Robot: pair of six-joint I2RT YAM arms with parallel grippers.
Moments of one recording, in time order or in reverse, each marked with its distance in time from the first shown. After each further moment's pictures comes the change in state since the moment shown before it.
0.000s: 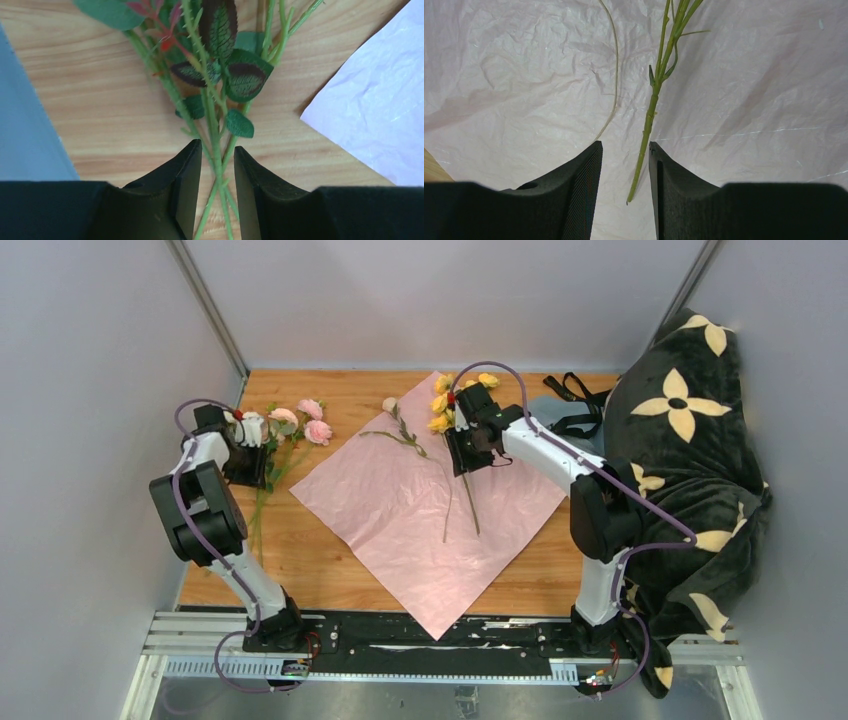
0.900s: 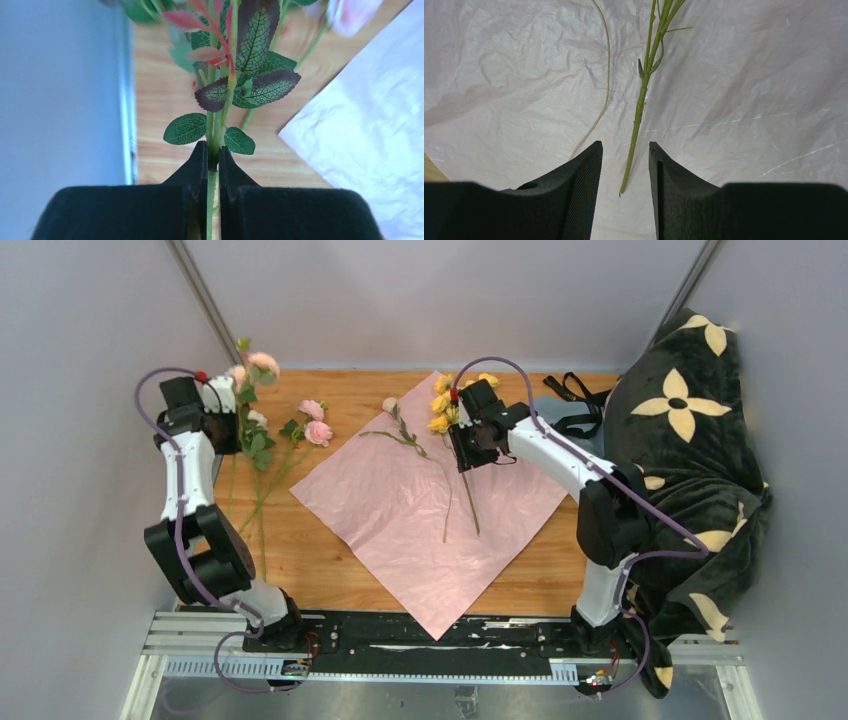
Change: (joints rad) left arm -0.005 -0.175 0.053 0.008 -0.008 -0.140; right arm 0.000 -0.026 0.000 -0.026 0.038 -0.016
